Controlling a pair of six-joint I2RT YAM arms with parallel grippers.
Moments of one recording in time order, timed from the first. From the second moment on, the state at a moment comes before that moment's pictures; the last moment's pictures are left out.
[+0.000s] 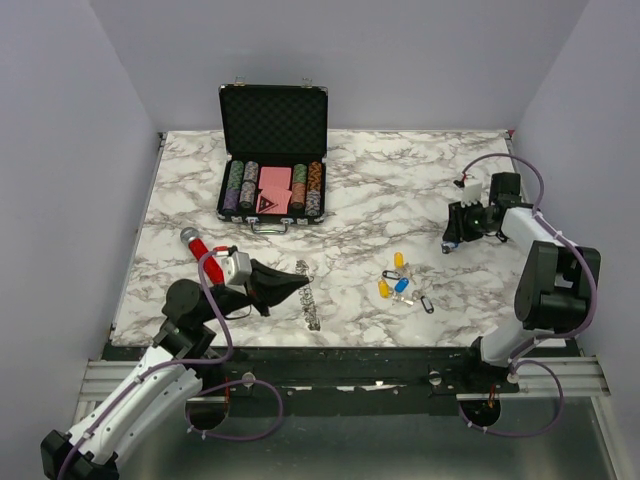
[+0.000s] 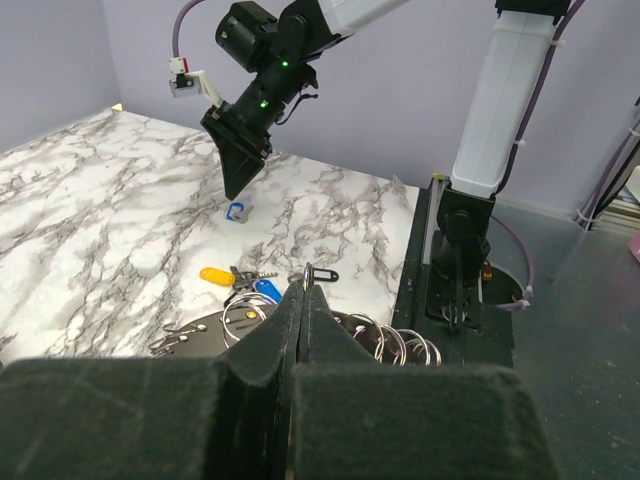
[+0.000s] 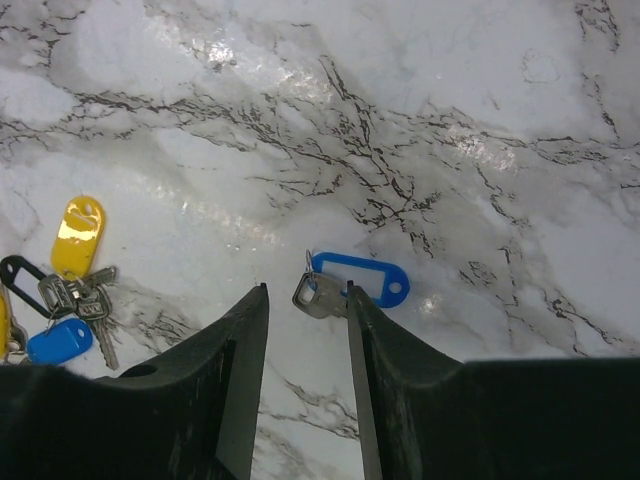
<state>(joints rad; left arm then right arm) -0.59 0.42 0.32 0.39 0.65 -0.32 -0.17 1.62 1.01 -0.46 -0.48 -0.40</state>
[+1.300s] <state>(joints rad) -0.59 0.45 0.30 0.42 0.65 -0.32 -0.16 1.75 1.05 -0.45 -0.46 -0.40</state>
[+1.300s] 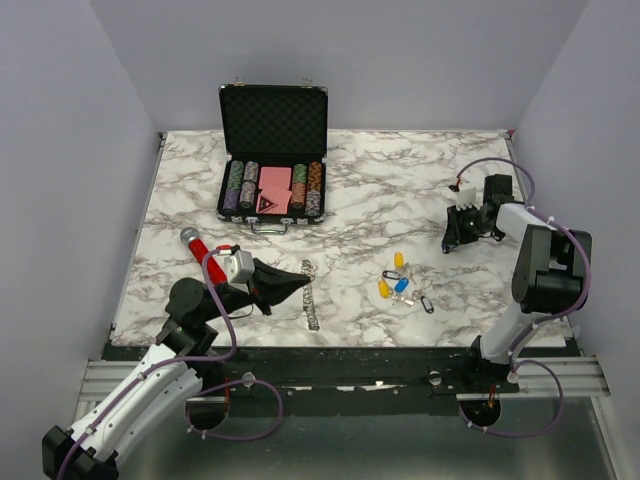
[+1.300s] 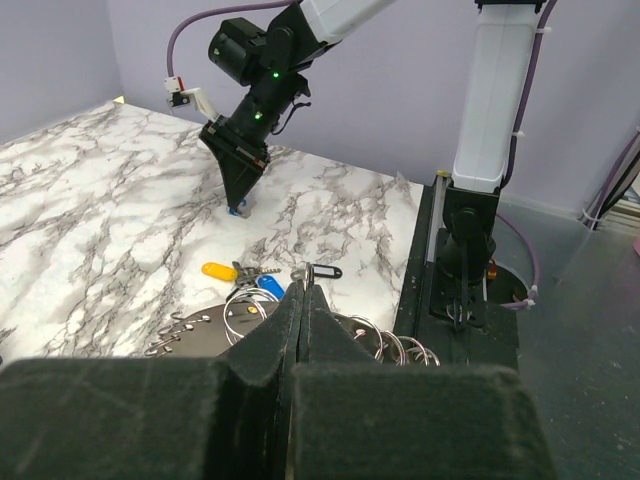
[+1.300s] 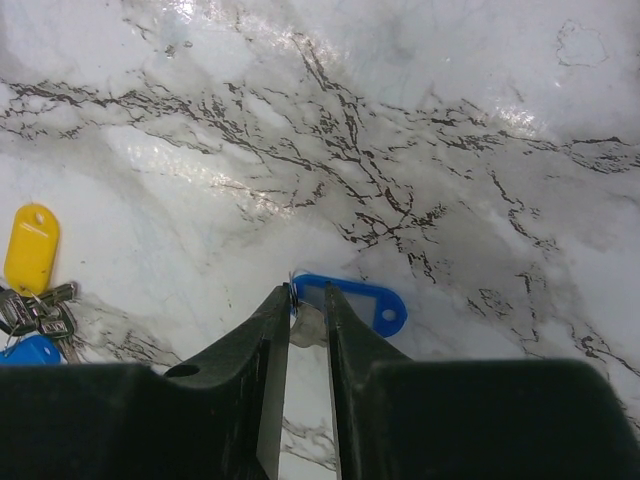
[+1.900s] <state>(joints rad) -0.59 0.45 0.30 0.42 0.65 -0.32 -0.16 1.75 1.05 -0.47 -0.47 -0.41</state>
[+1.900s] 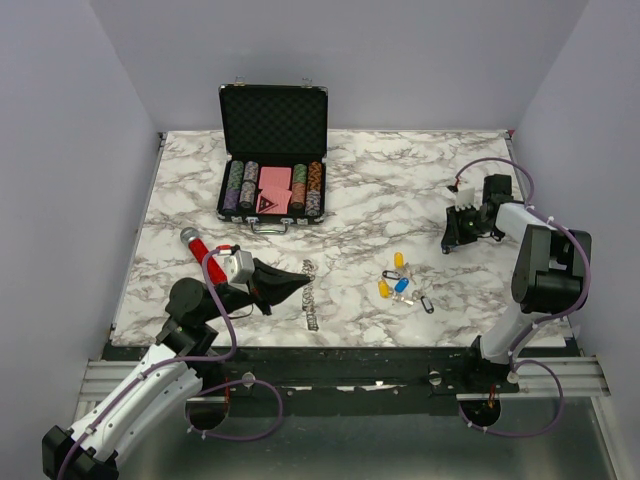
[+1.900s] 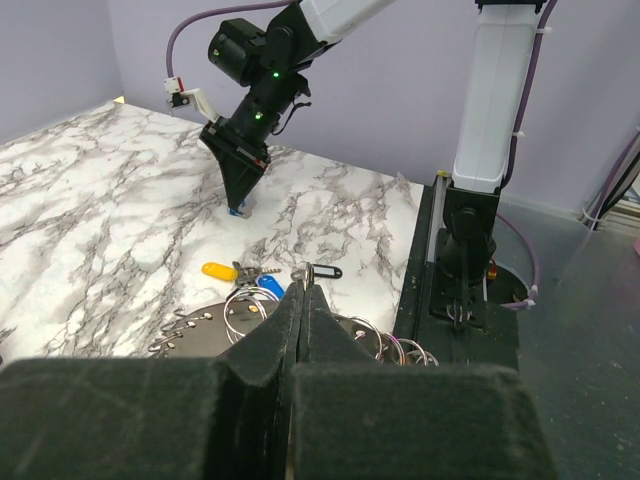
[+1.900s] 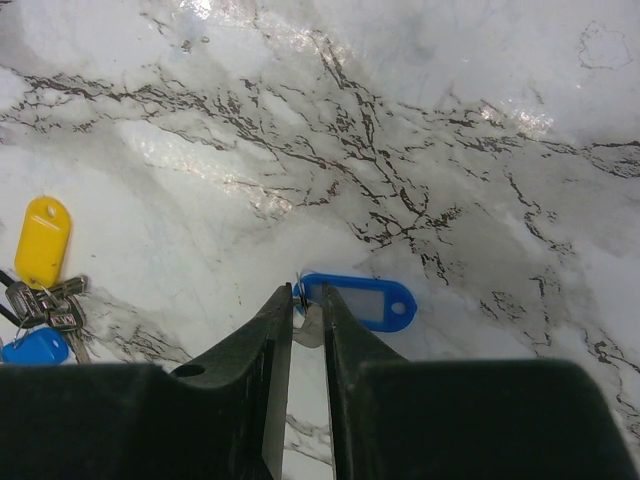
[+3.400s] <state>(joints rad) -0.59 0.45 0.30 0.42 0.64 -0.32 -0.16 1.77 1.07 -0.52 -0.51 -0.45</state>
